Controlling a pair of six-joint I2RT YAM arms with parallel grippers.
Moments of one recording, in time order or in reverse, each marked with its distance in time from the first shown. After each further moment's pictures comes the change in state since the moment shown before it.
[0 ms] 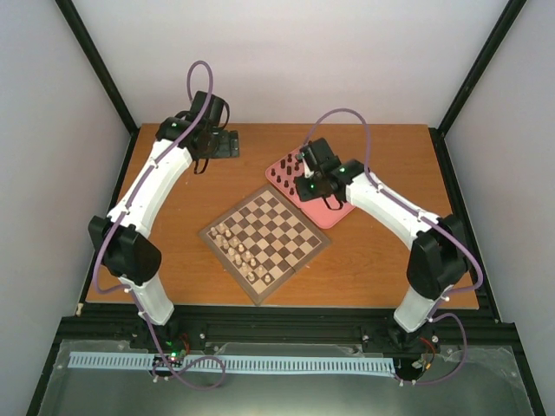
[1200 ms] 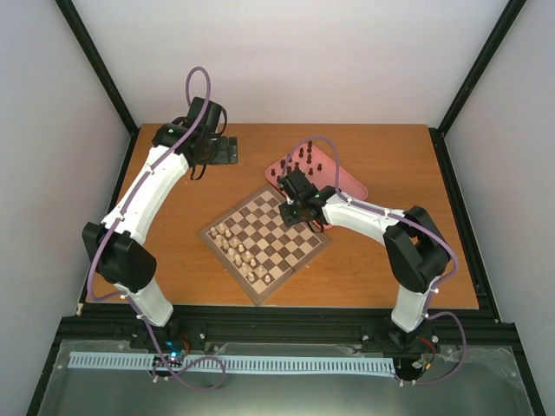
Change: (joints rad) left arm 0.000 -0.066 -0.089 0.016 0.030 0.018; right arm 0.142 0.069 -0.228 0.241 0.053 0.016
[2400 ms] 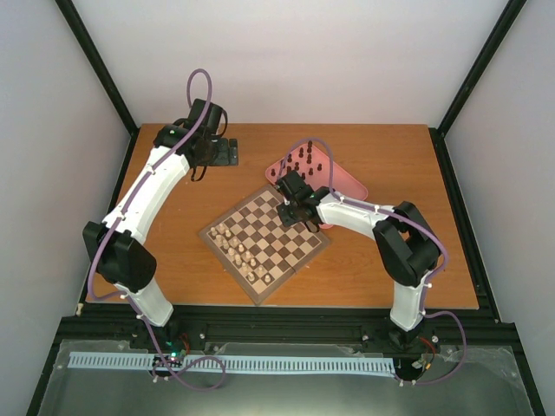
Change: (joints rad) left arm 0.000 -0.001 -0.022 0.012 0.000 0.000; right arm -0.001 0.076 0.019 0.044 0.019 -0.022
